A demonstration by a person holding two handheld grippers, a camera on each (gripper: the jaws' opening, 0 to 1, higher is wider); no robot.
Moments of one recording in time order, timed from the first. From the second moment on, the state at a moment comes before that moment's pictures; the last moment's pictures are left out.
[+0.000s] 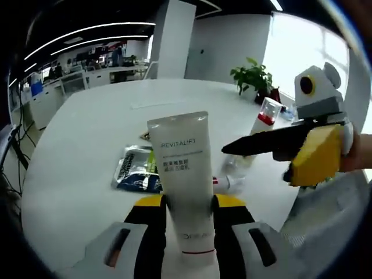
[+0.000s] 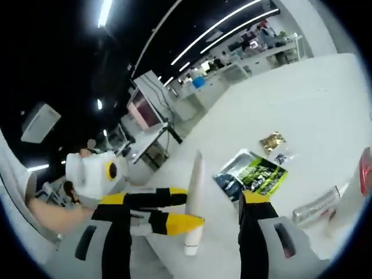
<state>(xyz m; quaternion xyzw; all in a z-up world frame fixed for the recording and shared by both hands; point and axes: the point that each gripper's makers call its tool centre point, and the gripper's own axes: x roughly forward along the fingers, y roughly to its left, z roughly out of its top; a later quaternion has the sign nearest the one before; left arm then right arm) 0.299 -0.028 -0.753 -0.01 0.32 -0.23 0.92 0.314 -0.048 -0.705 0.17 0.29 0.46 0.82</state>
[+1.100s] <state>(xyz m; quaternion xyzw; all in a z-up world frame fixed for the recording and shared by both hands) 0.291 -0.042 -0.756 0.01 0.32 -0.26 0.91 0.305 -0.036 -0.754 0.18 0.35 0.44 0.81</state>
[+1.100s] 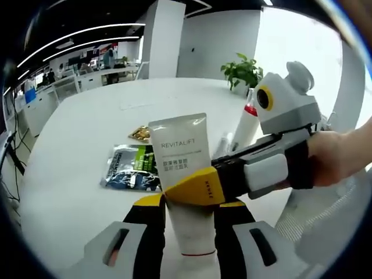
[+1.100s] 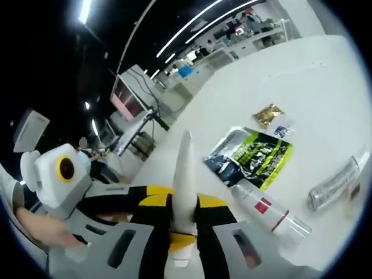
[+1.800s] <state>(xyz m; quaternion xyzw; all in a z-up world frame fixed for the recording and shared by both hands) 0.276 -0.051 -0.743 -0.02 0.31 -0.29 0.91 0.298 -0.057 -0.741 0.15 0.31 0.46 0.82</state>
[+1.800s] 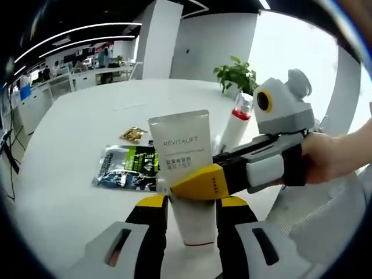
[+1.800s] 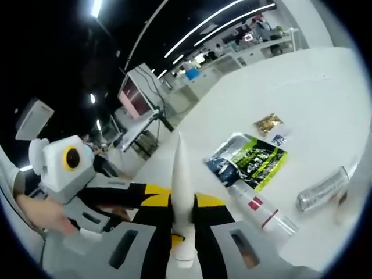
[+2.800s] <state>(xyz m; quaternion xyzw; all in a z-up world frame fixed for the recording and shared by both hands) 0.247 -0.065 -0.652 0.27 0.24 -0.52 0.78 0.220 -0.054 -0.718 -0.04 0.19 0.61 0.77</state>
